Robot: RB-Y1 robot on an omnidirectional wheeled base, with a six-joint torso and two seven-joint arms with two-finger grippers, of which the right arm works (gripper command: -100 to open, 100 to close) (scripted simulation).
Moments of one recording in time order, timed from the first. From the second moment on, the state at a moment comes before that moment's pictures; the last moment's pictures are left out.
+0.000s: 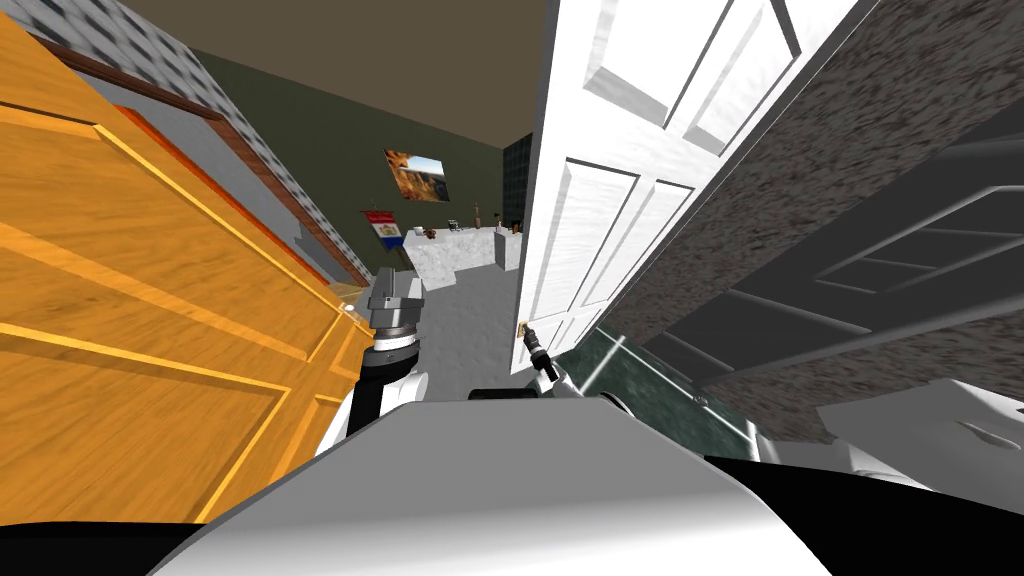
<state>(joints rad) -0.27 -0.06 0.29 -0.48 -0.05 -0.86 -0.10</state>
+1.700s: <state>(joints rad) -0.27 -0.08 0.14 -0.46 -0.06 -0.86 -0.06</state>
